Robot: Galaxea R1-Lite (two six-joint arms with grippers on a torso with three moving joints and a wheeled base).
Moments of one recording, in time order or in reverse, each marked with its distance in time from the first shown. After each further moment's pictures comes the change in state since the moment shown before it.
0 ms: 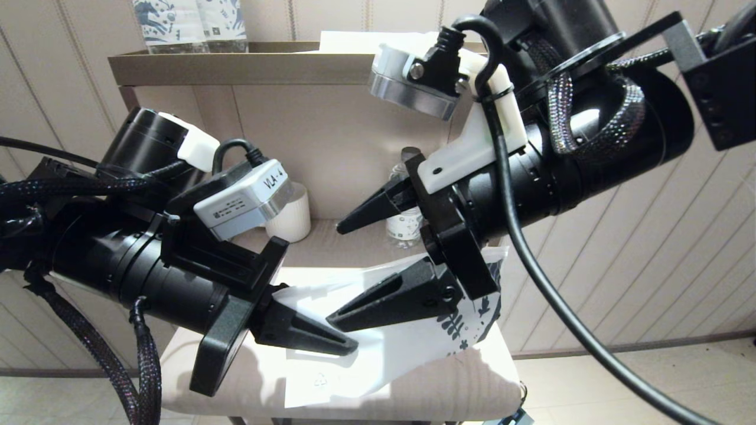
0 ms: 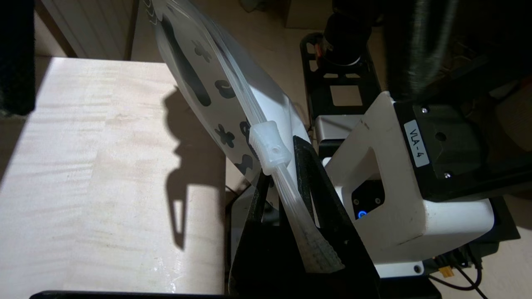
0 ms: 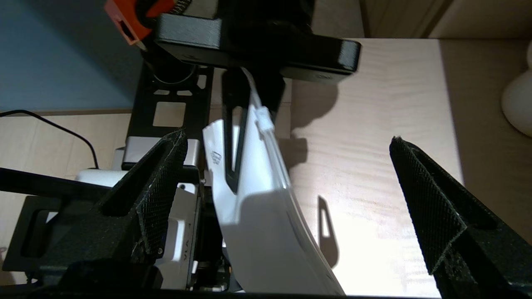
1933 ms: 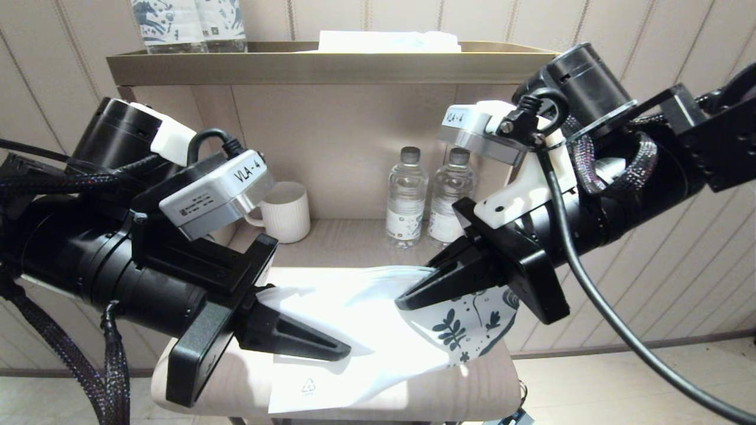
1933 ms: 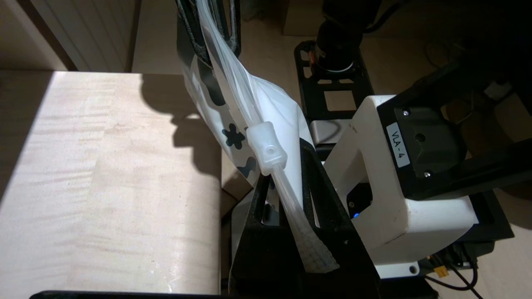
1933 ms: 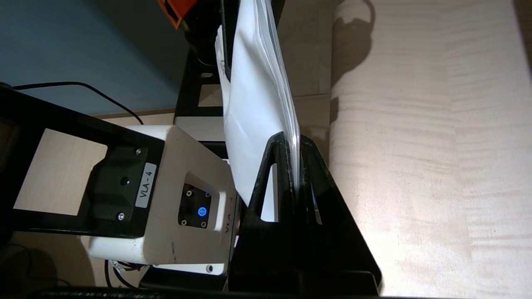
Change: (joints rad) left arm 0.001 -0.041 0.012 0.001 -0.018 0.001; right arm -0.131 -0.075 0.247 -0.006 0.227 -0.058
